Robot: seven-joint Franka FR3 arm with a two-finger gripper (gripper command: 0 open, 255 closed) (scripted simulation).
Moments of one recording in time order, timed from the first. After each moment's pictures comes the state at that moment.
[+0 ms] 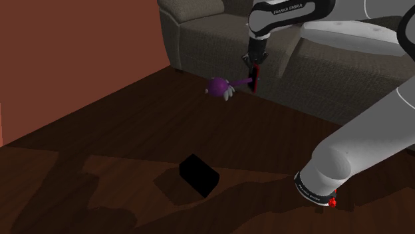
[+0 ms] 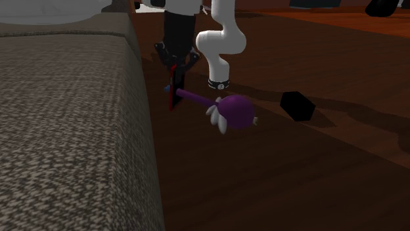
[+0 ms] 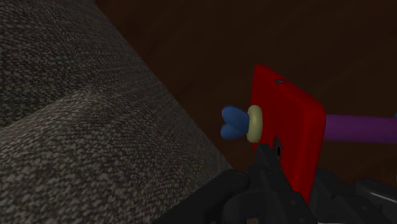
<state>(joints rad) -0.33 -0.20 -0.08 -2.12 -0.18 1.97 0.21</state>
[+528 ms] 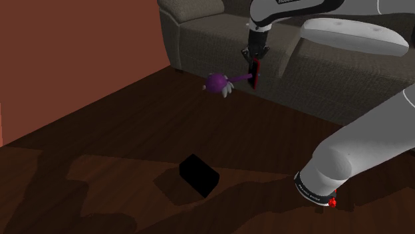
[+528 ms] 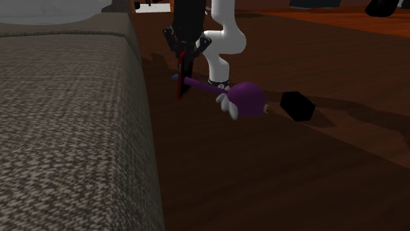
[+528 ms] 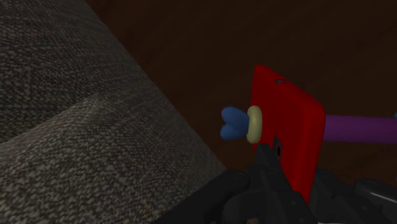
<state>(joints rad) -0.31 -0.25 -0.05 -2.08 -0.18 1.88 0.24</state>
